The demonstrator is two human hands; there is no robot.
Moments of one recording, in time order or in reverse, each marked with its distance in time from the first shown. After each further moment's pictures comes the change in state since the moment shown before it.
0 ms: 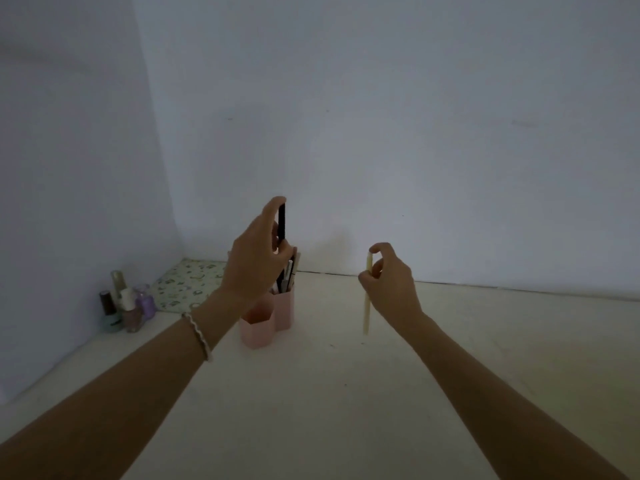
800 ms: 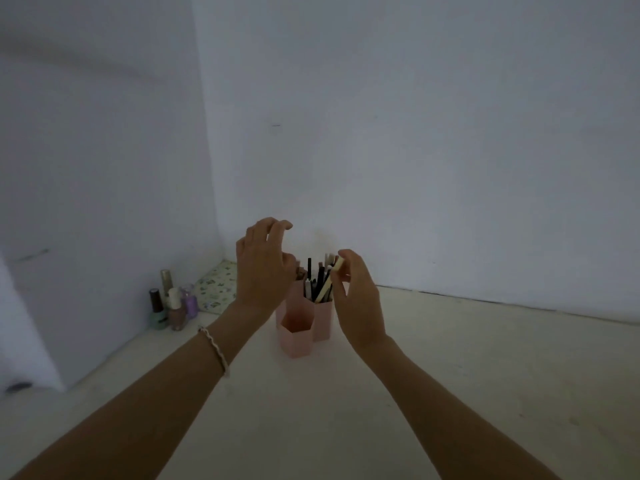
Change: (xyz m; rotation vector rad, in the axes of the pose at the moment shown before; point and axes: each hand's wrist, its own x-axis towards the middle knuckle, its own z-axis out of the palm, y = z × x) left_hand -0.012 -0.039 -0.025 0.359 0.130 -0.063; right_hand -0.016 -0.051 0.107 0.192 0.074 -0.355
